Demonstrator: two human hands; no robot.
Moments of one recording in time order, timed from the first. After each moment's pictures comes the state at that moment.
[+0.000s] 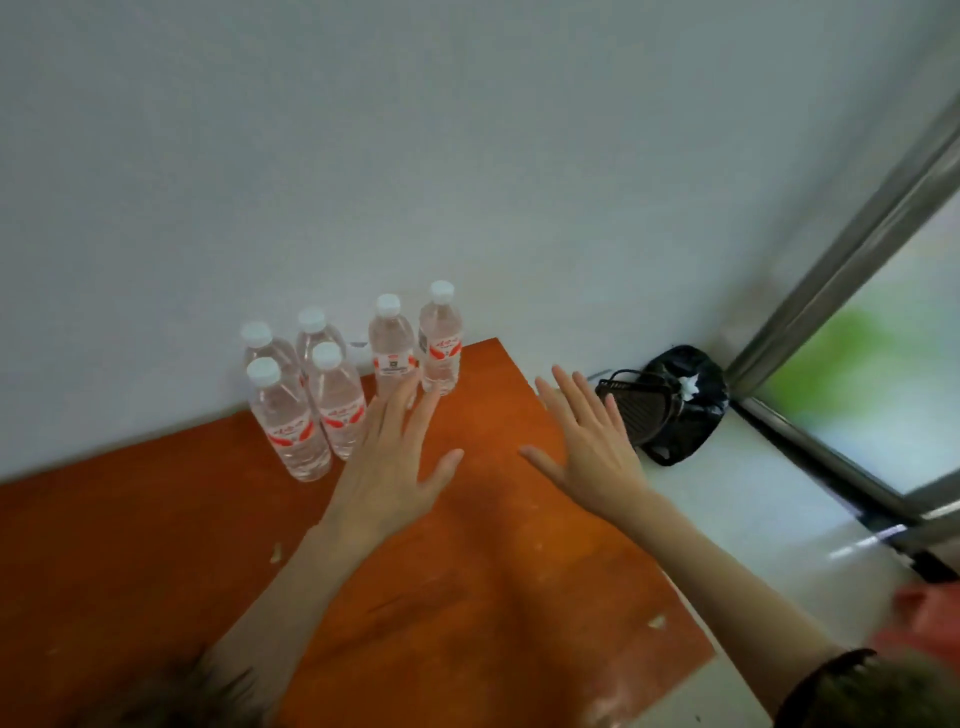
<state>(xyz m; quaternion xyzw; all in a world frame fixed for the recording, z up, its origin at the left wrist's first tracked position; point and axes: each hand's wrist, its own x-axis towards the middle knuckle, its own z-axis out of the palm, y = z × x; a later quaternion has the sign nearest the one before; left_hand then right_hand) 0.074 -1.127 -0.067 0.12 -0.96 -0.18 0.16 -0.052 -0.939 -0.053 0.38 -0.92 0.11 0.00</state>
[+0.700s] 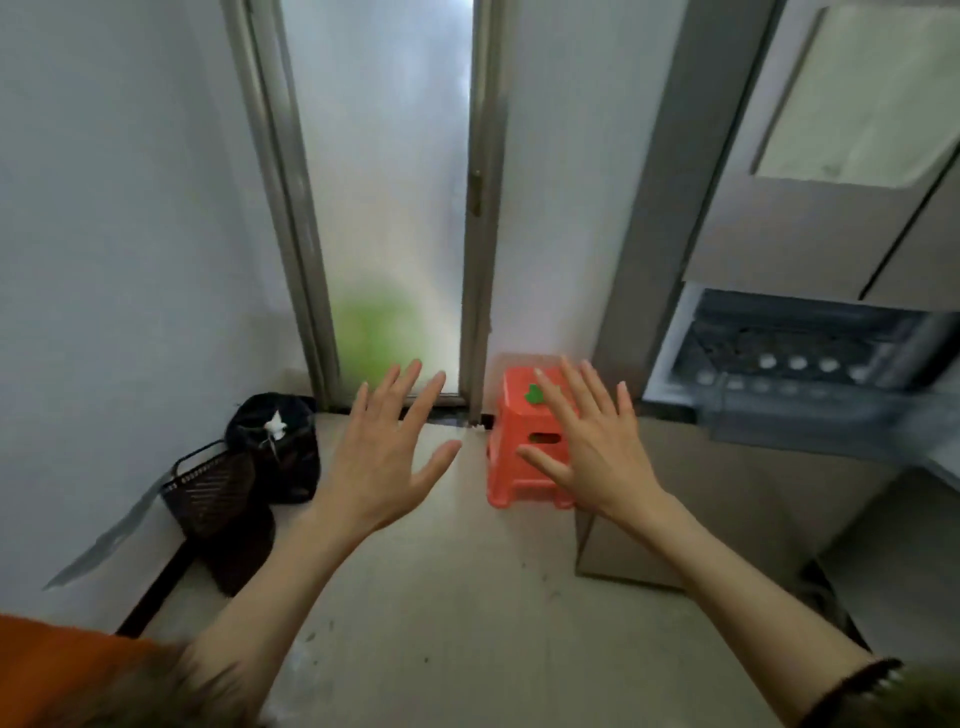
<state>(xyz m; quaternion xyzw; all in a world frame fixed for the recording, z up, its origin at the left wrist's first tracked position) 0.048 -0.545 0.028 -0.38 -0.89 -0.17 0.17 0.140 -0.326 0.036 -0.08 -0.98 0.00 0.16</state>
